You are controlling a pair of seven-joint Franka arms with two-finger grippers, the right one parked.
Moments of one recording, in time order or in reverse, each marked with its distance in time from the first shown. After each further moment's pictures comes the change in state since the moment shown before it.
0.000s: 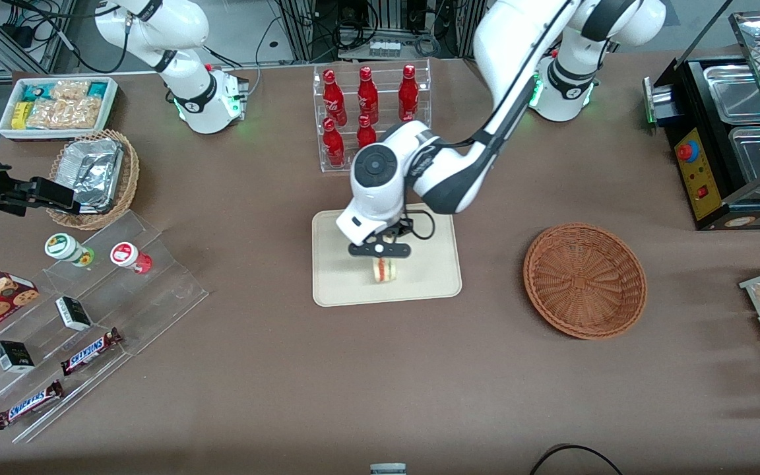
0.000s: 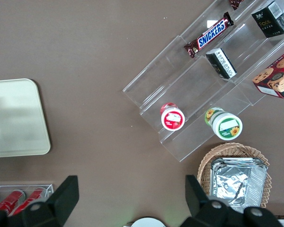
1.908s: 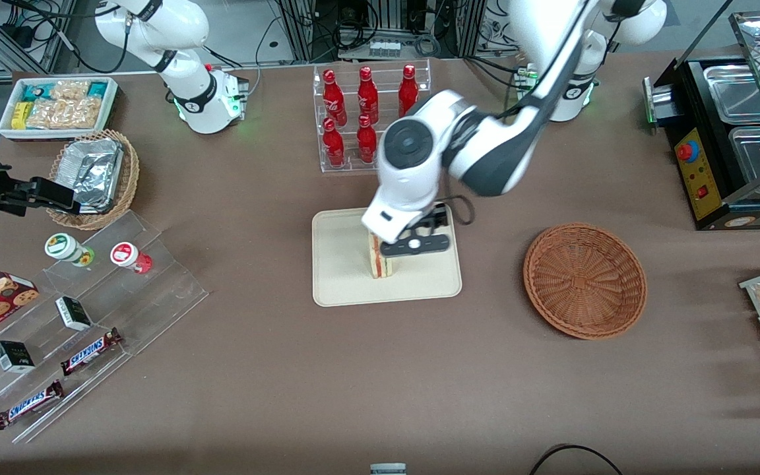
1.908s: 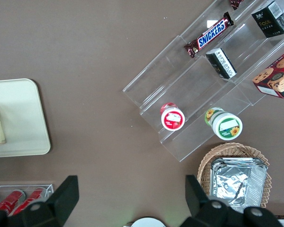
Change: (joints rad) arm 0.116 -0.216 0.032 0.043 0.003 -0.266 -0.057
